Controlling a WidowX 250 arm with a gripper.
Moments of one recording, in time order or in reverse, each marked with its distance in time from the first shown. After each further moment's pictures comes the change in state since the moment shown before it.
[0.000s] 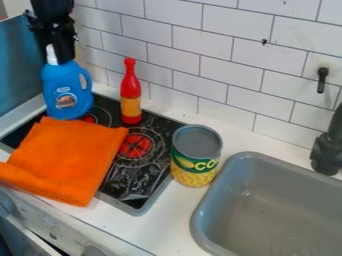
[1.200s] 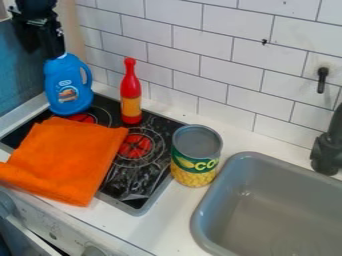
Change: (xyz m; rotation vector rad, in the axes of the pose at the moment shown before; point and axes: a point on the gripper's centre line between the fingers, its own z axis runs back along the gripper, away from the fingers) arm 0.000 0.024 0.004 -0.018 -0.019 0.017
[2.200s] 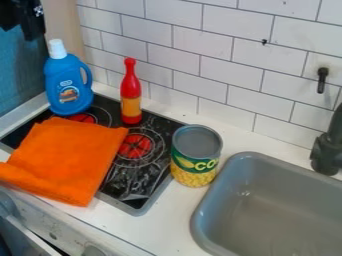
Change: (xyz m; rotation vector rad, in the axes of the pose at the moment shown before) arm -0.038 -0.019 0.053 0.116 -0.075 -0.027
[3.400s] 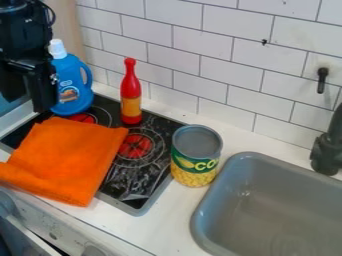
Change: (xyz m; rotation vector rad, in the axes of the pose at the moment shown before) arm -0.070 -0.084 -0.029 -0.102 0.210 0.070
